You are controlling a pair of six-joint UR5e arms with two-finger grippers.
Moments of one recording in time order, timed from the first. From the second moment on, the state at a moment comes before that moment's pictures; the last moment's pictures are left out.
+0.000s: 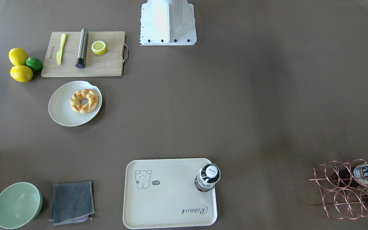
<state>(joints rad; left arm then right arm) -1.50 -1.50 -1.71 -1.60 -2.31 -0.22 1.56 -1.62 1.75 -1.66 2.34 0.13</state>
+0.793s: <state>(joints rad) -1.50 -1.50 -1.71 -1.60 -2.31 -0.21 1.56 -1.63 1.74 -1.66 2.35 0.09</state>
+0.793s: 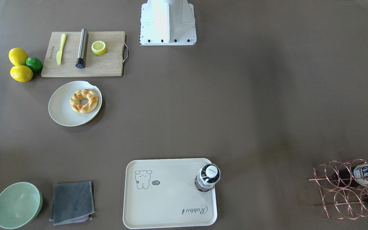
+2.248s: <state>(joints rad) -1.50 -1.50 -1.71 -1.60 -2.30 -0.21 1.56 -1.63 1.74 -1.66 2.41 0.08</state>
